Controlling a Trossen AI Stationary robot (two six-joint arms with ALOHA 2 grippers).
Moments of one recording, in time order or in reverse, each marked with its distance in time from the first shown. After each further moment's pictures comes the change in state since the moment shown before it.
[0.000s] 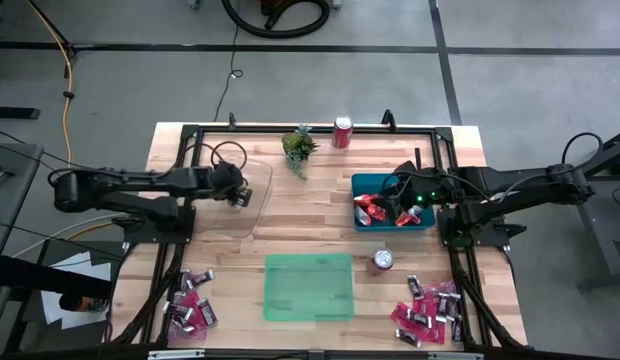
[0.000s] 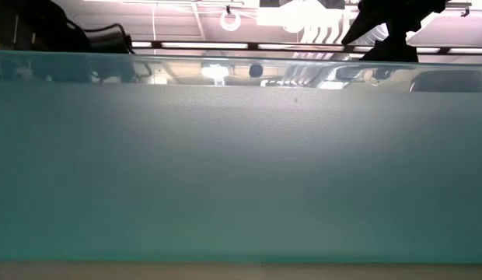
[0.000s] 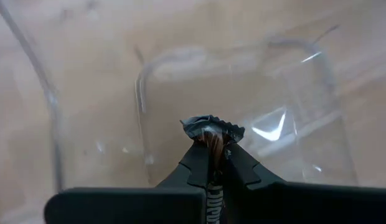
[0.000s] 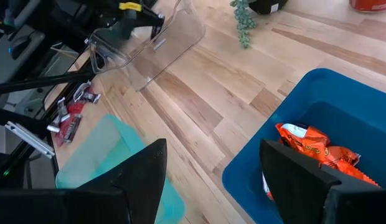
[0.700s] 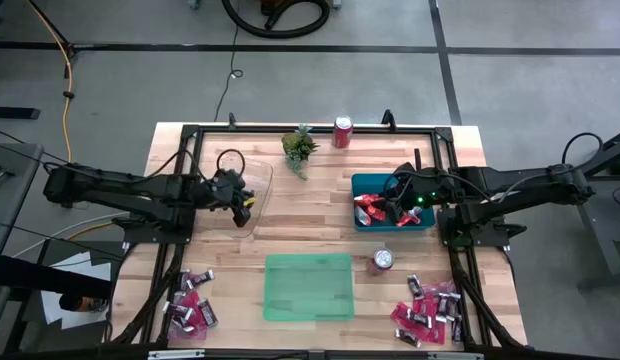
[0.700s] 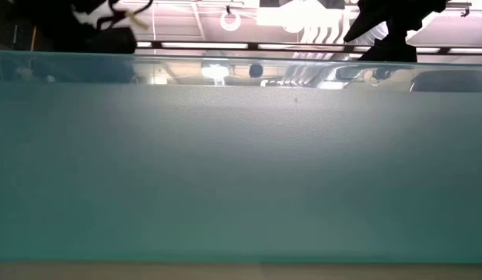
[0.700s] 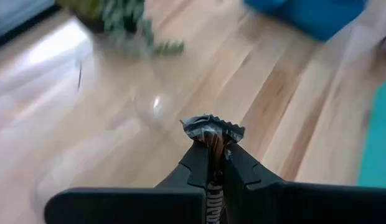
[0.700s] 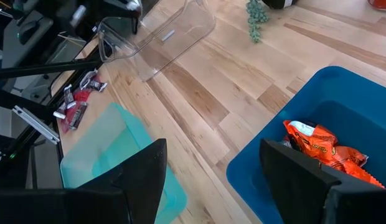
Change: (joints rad) left arm -0.333 -0.202 0.104 0.061 -0.038 0.309; right arm 0.000 -0.002 0.000 0.003 -0.043 -0.041
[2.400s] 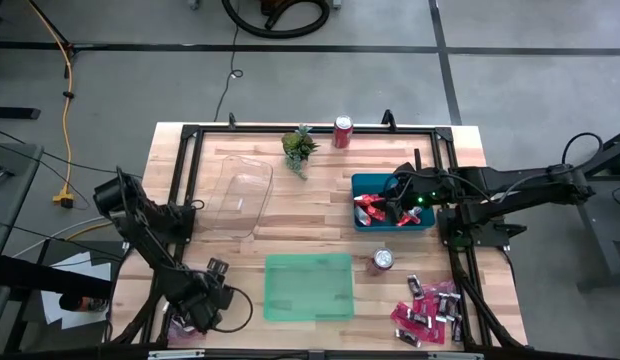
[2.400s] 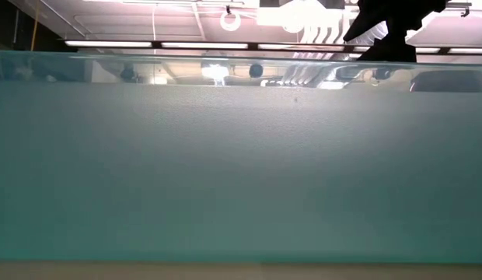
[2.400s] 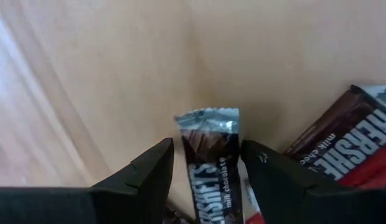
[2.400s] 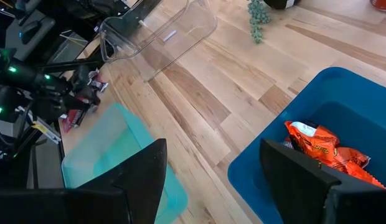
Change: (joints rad) left arm -0.979 0.783 0.328 -0.284 0.259 -0.134; right arm 0.001 0.000 0.000 0.005 -0.002 -0.005
